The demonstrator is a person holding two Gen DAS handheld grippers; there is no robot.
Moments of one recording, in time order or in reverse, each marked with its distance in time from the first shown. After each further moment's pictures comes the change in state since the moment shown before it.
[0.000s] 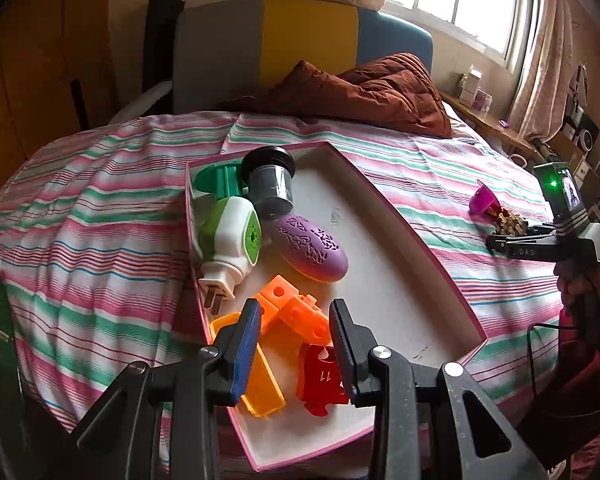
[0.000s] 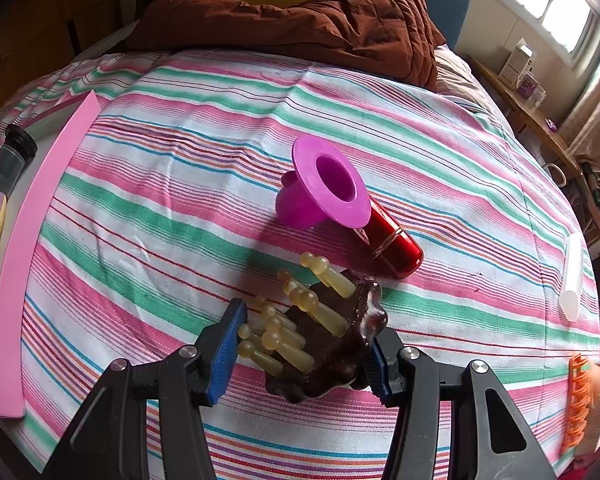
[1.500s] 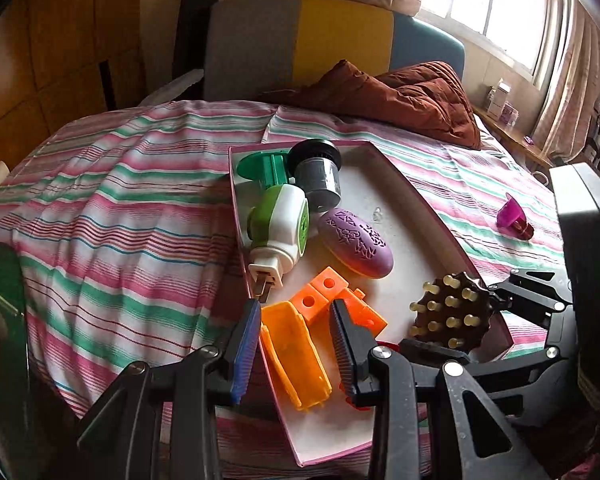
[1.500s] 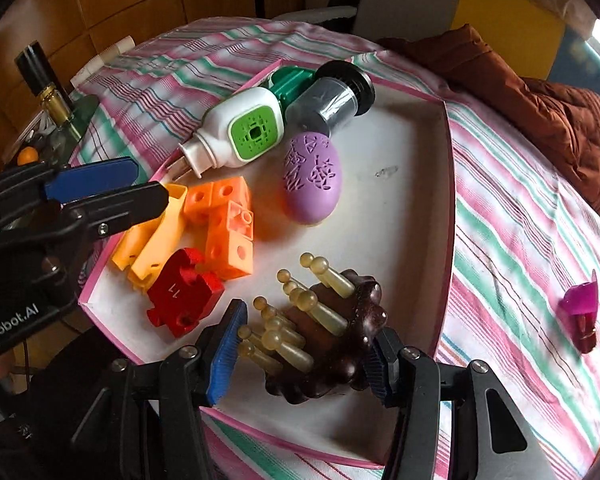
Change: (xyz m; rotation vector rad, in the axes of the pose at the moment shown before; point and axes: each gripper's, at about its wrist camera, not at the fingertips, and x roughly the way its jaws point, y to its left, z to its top) left arm 0.003 0.027 -0.006 -0.085 0.010 0.057; right arm -0.059 0.223 -0.027 -0.390 -0.035 0.339
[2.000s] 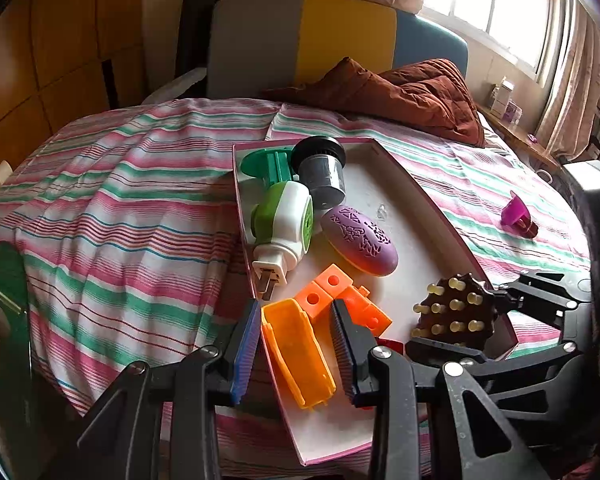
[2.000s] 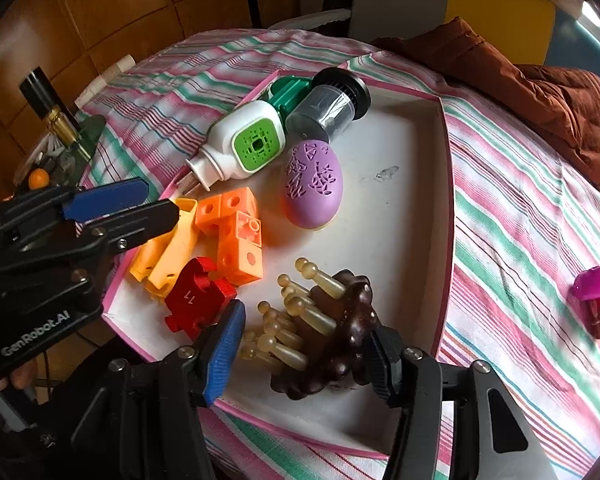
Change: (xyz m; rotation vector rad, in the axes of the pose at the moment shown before) left arm 0.001 0.001 0.000 0.002 0.005 0.015; right arm -0.010 -0.011 -0.002 0.067 -0.023 0.065
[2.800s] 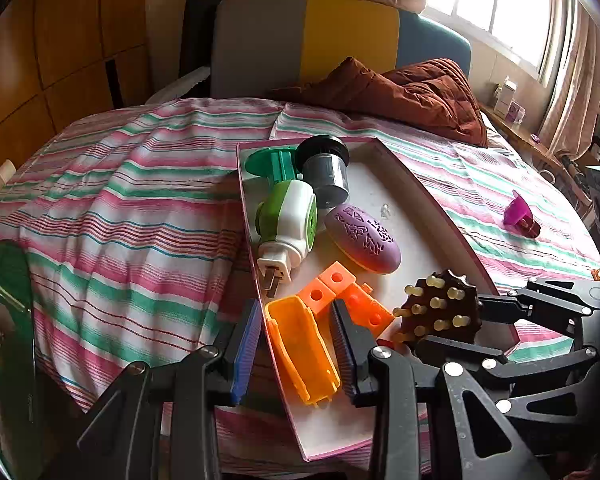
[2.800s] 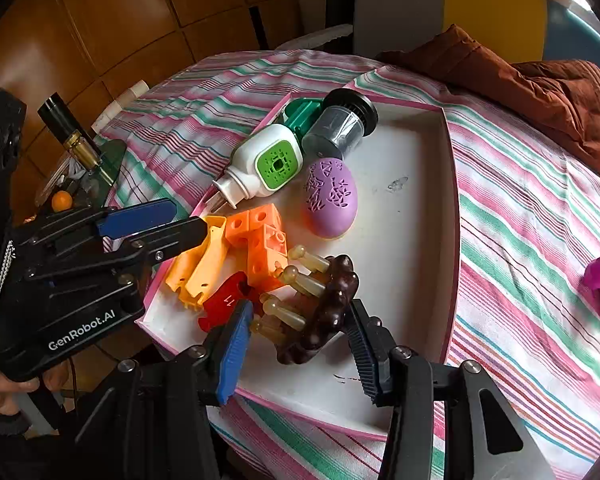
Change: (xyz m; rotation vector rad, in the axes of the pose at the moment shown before) left arm -0.001 0.002 -0.001 -0.002 0.001 0.012; right arm -0.013 0.007 -0.004 0.042 -0.069 0.074
